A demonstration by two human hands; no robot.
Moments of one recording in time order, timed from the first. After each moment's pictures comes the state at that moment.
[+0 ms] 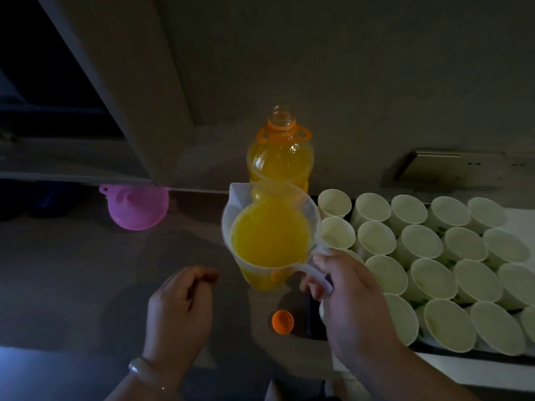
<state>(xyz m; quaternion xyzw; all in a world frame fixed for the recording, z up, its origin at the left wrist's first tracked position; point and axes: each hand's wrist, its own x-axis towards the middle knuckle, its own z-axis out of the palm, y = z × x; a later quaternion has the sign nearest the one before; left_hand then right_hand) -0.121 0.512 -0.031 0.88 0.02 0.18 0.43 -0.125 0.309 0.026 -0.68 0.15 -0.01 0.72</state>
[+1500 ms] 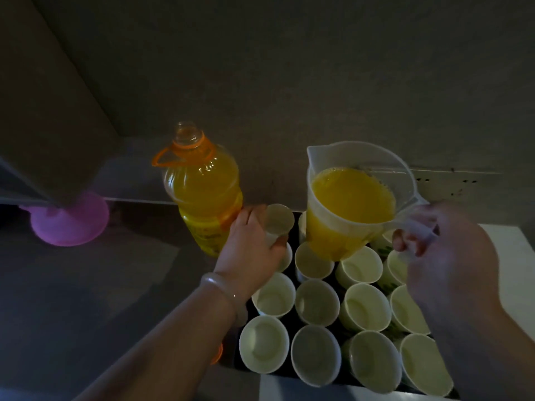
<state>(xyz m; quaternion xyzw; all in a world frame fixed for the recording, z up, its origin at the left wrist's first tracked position) -0.004 0.311 -0.013 0.94 -0.06 -0.01 0.34 -0.064 0.110 0.071 -0.83 0.16 -0.16 0.51</state>
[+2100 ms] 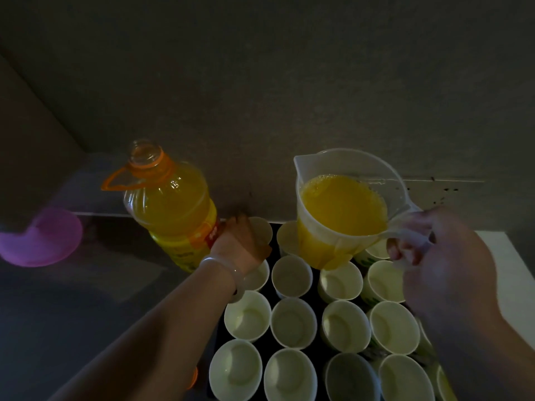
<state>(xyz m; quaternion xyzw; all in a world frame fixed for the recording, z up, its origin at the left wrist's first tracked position) 0.054 0.276 -0.034 0.98 -0.04 -0.13 0.12 -0.053 0.074 0.073 -0.87 0.13 -0.14 0.46</state>
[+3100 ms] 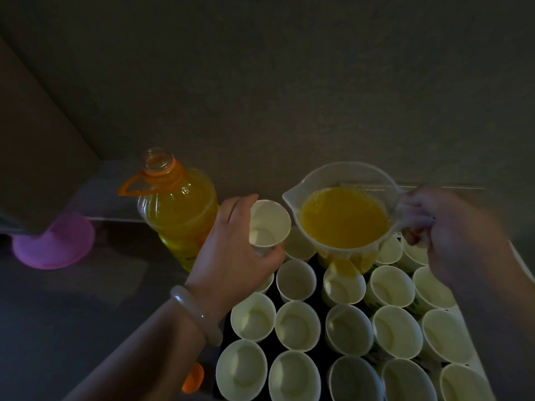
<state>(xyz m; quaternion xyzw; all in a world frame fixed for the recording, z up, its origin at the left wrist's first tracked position) -0.002 0.293 0.032 0.93 -0.11 0.09 0.33 -0.019 0.057 0.087 -0.72 0.25 -0.08 0.65</state>
